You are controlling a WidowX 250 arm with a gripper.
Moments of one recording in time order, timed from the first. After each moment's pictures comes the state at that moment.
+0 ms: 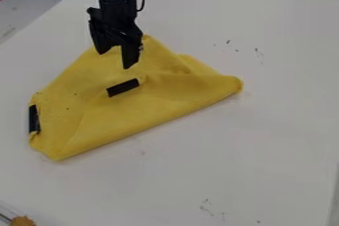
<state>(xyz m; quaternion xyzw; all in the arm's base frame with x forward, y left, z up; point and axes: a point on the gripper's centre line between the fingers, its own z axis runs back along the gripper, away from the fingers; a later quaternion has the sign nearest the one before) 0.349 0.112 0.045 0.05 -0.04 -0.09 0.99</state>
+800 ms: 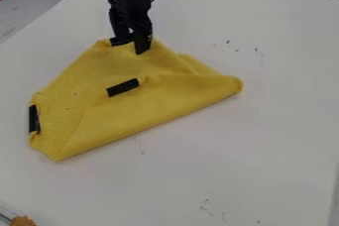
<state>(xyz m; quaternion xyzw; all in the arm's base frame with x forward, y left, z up) 0.417 0.127 0.029 0.05 -0.07 -0.18 0.98</state>
